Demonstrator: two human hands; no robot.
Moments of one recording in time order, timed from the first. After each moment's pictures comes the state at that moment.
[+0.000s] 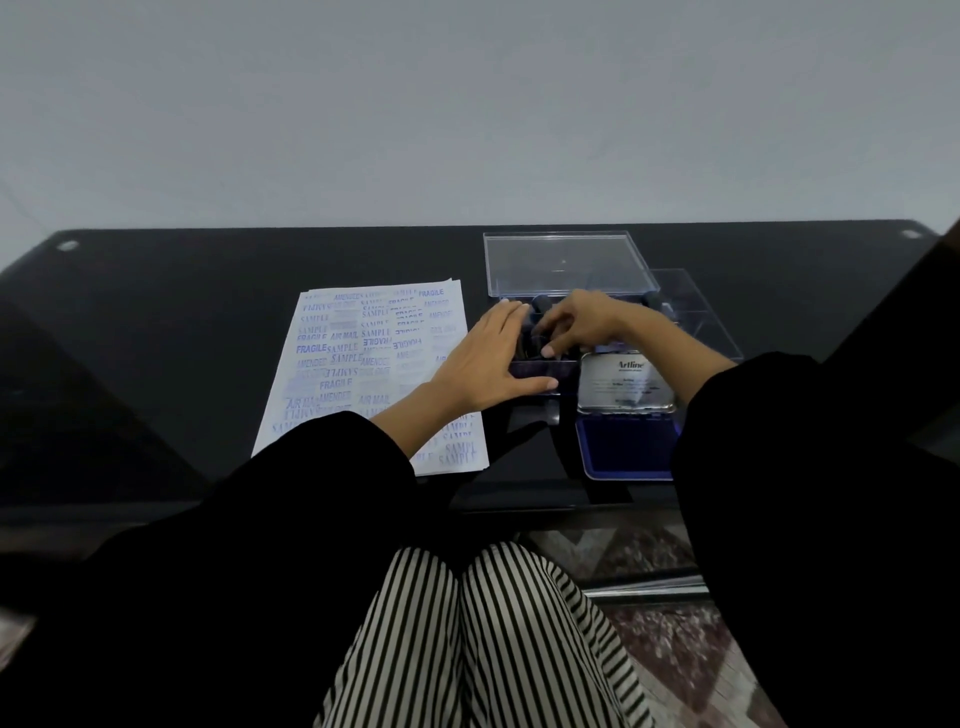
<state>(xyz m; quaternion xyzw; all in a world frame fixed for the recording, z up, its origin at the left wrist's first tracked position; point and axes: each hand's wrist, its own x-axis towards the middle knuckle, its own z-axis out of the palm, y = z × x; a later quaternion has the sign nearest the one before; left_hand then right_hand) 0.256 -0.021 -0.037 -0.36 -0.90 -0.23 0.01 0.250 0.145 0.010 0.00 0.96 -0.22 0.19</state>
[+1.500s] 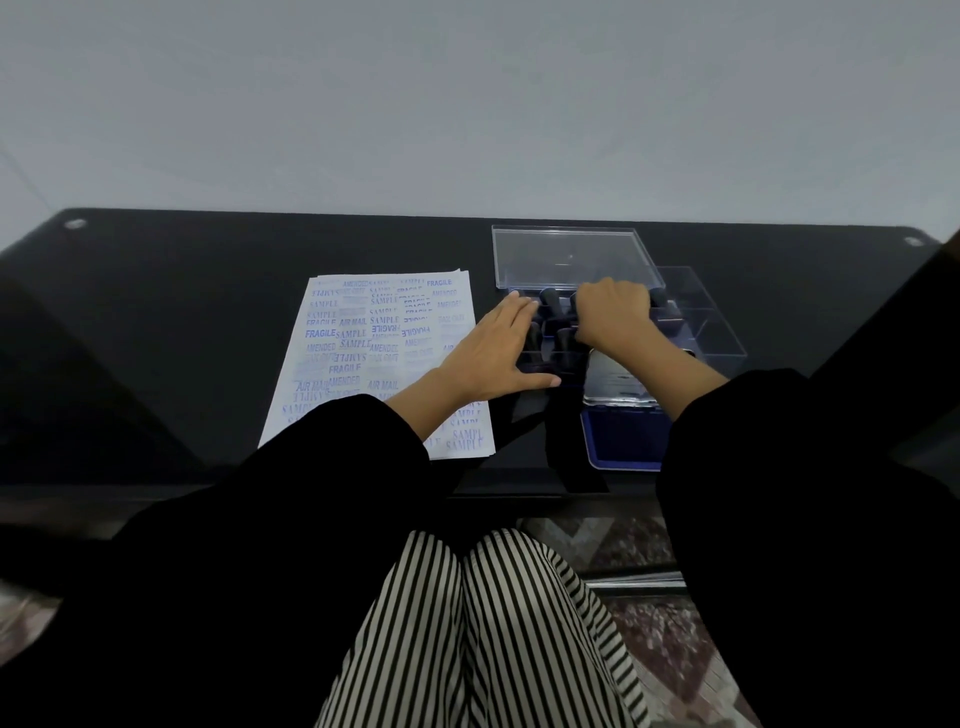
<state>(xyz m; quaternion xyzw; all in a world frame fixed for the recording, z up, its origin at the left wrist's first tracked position) 0.251 -0.023 -0.045 -0.39 -0.90 -0.20 0.01 0.267 0.120 0.008 0.11 0.99 0.12 0.02</state>
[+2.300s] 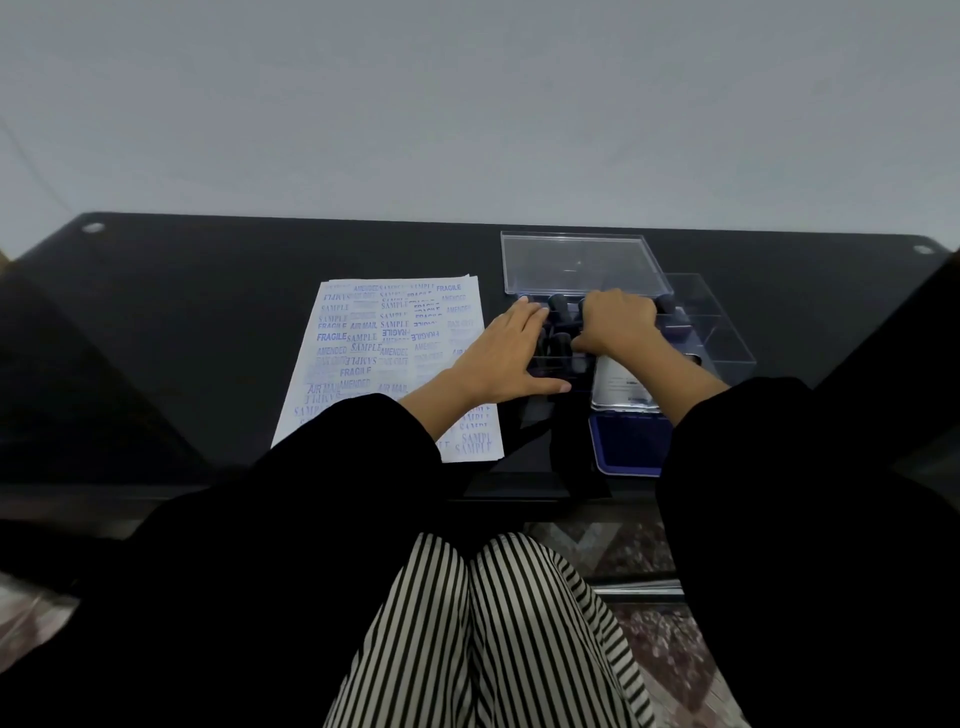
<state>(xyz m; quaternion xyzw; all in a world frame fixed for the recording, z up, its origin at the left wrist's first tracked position) 0.247 -0.022 -0.046 -0.39 -0.91 -0.17 0.01 0.265 0.117 0.006 0.14 0.99 0.07 0.06</state>
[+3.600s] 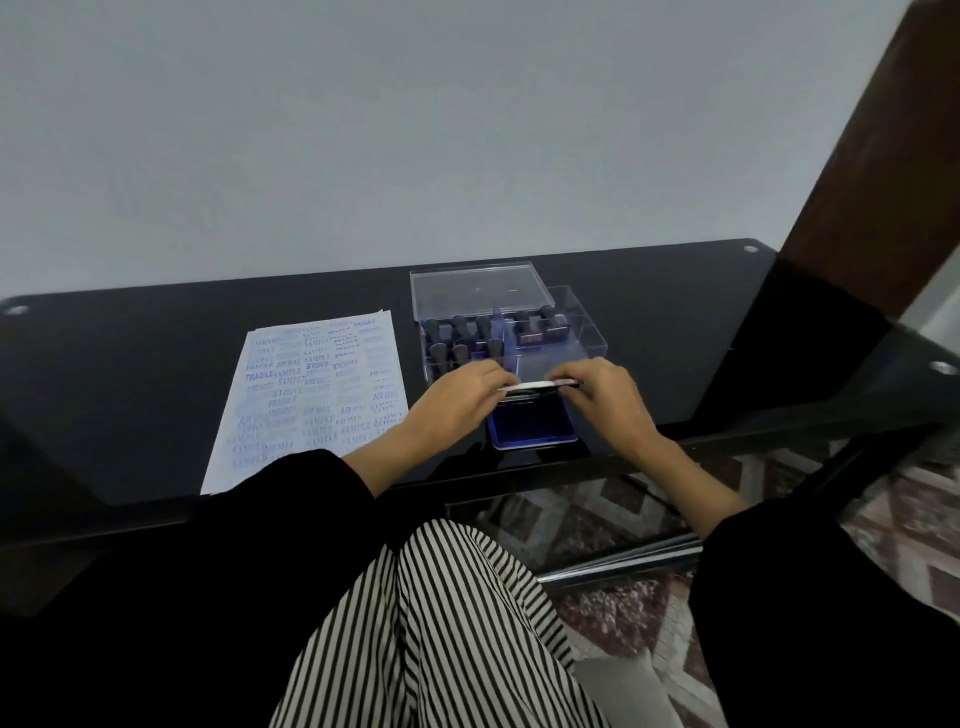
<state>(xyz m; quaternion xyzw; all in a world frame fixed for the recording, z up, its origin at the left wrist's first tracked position) 0.337 0.006 -0.025 -0.50 -0.83 -0.22 0.08 0.421 0.196 -0.026 0.01 0.96 -0.20 -0.21</state>
